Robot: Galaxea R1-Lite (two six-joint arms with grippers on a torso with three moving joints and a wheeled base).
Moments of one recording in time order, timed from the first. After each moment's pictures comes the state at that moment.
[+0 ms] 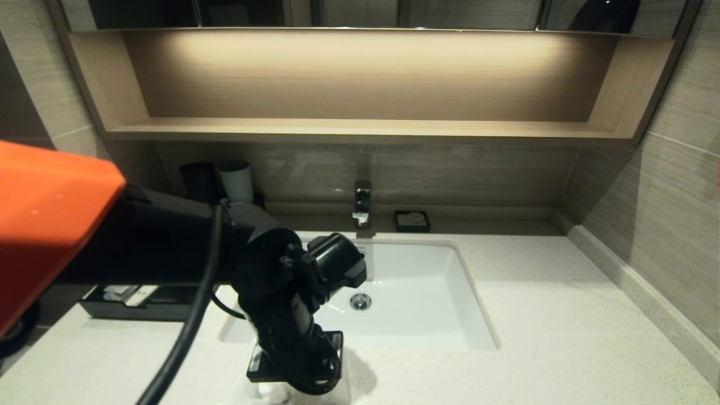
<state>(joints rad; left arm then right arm) -0.77 1.96 -1.37 0.80 -0.02 -0.72 0.00 0.00 0.00 0.00 0.00 -0.01</state>
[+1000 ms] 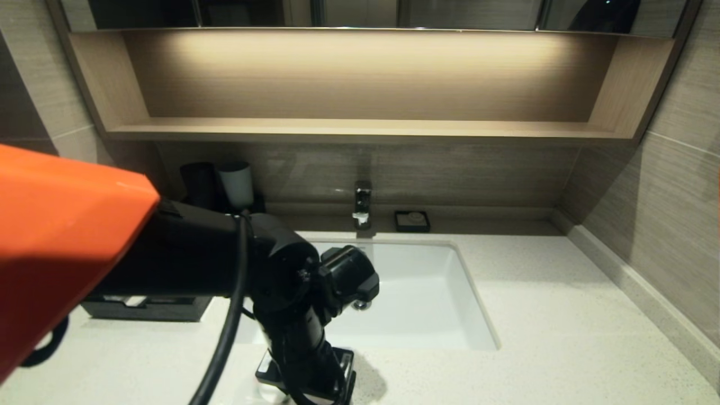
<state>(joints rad) -0.81 2.00 -1.37 0.80 -0.02 -0.54 0.00 0.00 0.00 0.00 0.00 -0.01</state>
